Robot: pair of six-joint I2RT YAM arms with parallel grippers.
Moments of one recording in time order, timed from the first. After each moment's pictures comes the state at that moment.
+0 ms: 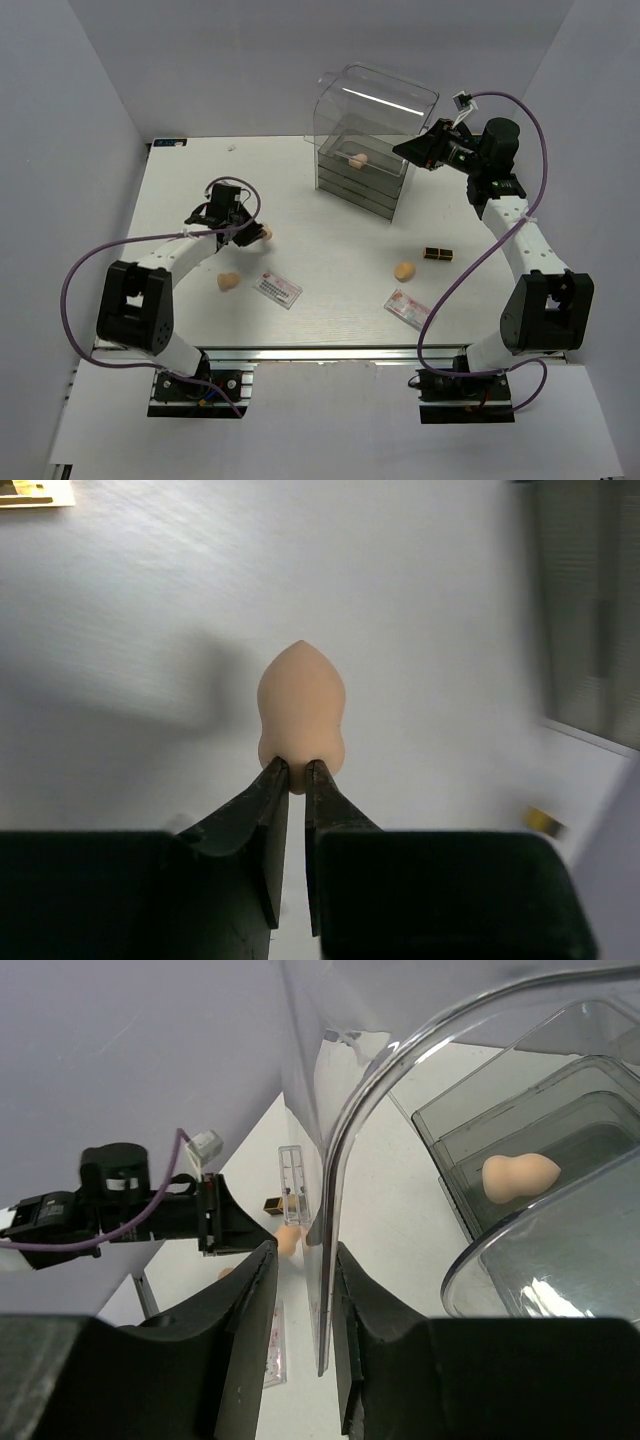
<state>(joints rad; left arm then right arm) -0.25 1.56 0.97 -0.31 0.01 -0.84 0.07 1.50 1.27 0.21 -0.88 0.58</state>
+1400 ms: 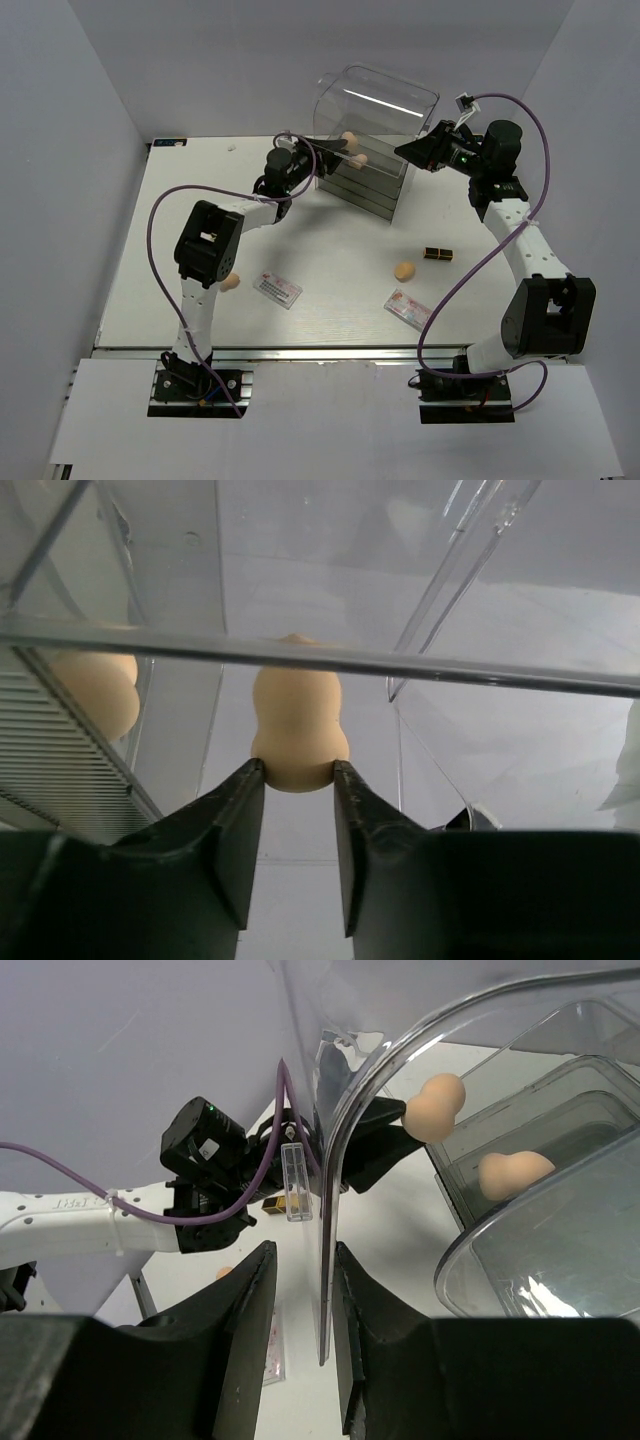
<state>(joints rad) -0.44 2.21 1.47 0.84 0.32 -1.72 0.07 1.48 1.24 0.21 -0.88 0.57</state>
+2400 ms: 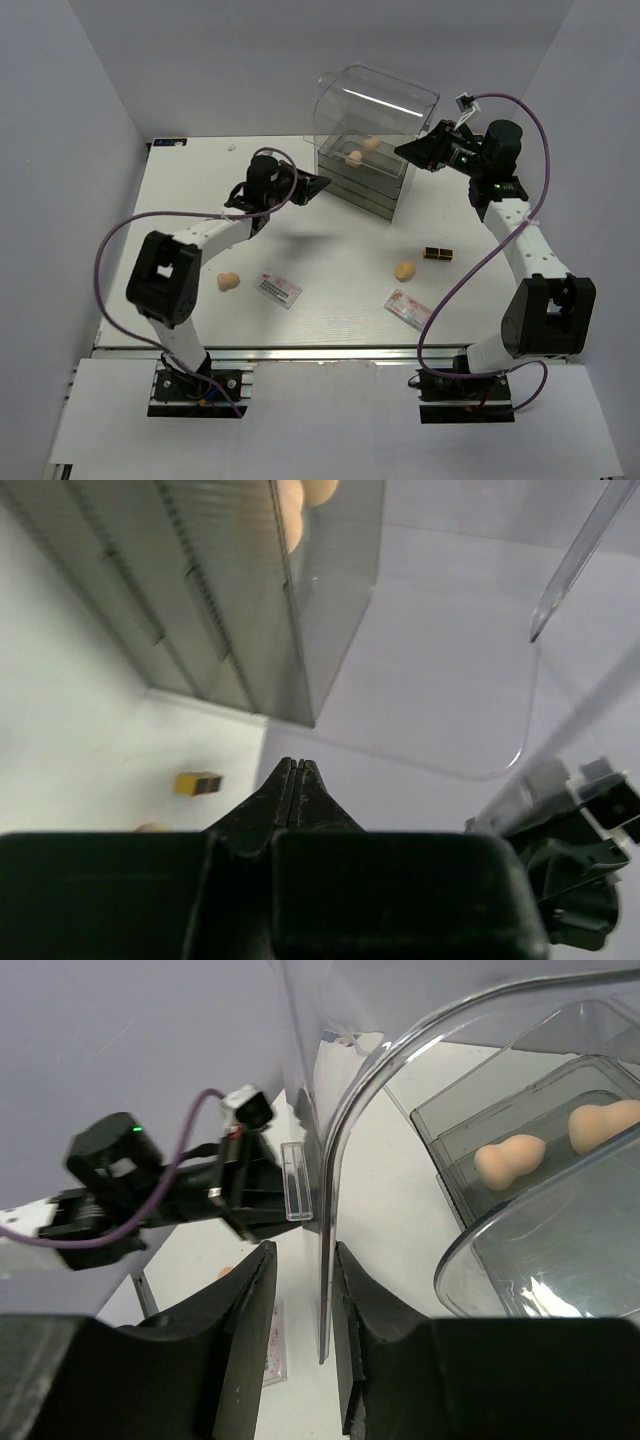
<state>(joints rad) -0.44 1.84 1.20 0.37 0.31 -1.47 0.06 1.48 1.24 0.21 -0.88 0.57</state>
